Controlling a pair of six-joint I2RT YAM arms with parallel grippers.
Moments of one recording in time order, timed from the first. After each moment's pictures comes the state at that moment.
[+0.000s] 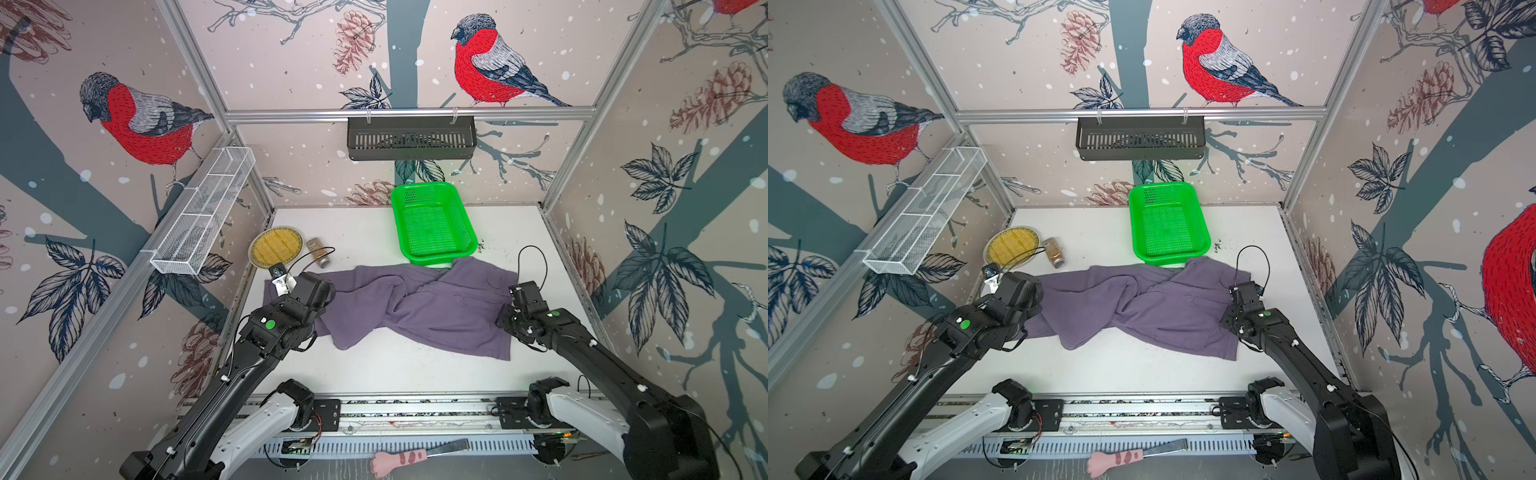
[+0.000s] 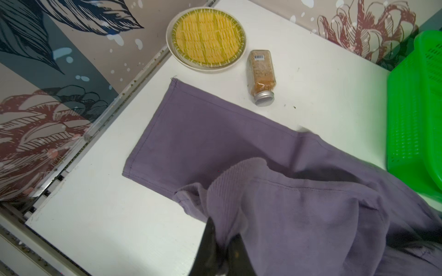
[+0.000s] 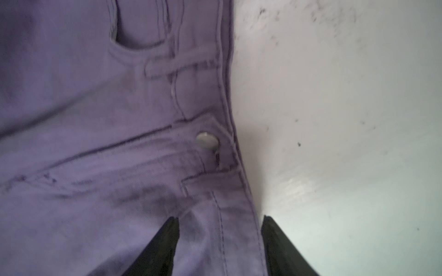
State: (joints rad) left arm -0.50 0.84 0.97 -1.11 -0.62 -0.88; right arm 0.32 1.00 0.53 -0.68 0.07 0.76
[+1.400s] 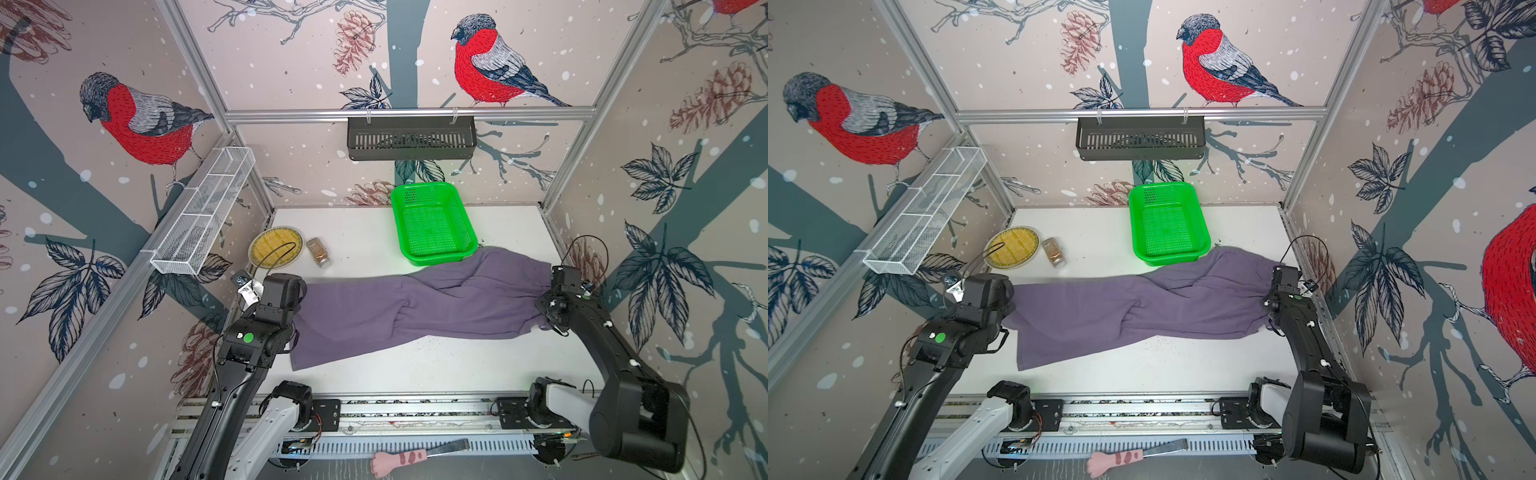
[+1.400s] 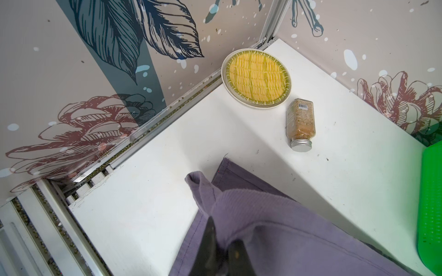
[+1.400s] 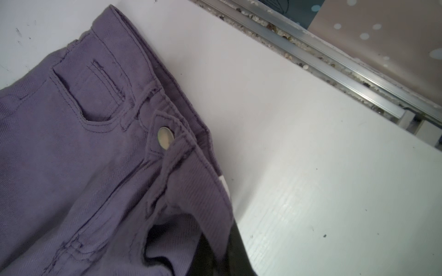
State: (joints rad) left arm -0.22 0.75 0.96 -1.10 -0.60 -0.82; right arm -0.19 1.16 0.66 -0.59 0.23 0.73
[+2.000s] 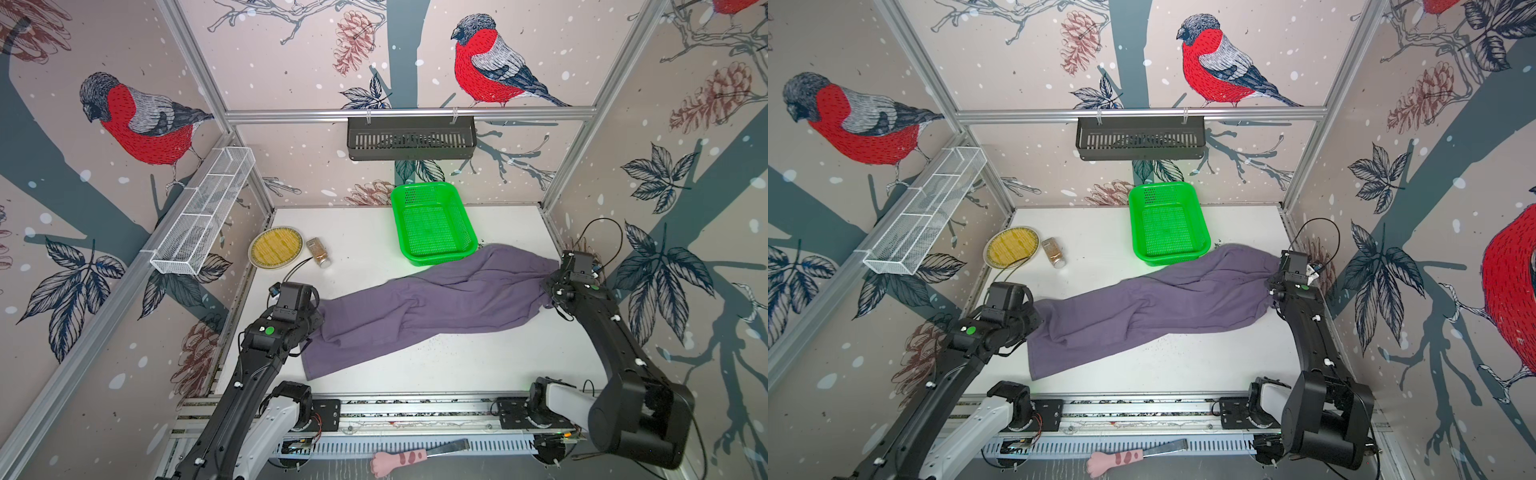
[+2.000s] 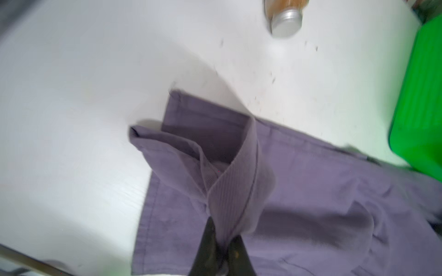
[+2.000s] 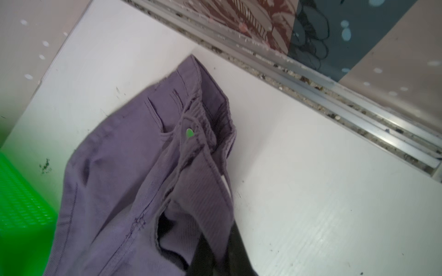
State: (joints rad) left arm -0.20 0.77 0.68 -0.94 -0.09 -0.82; right arm -0.20 1.17 0.77 -0.54 0.17 0.70
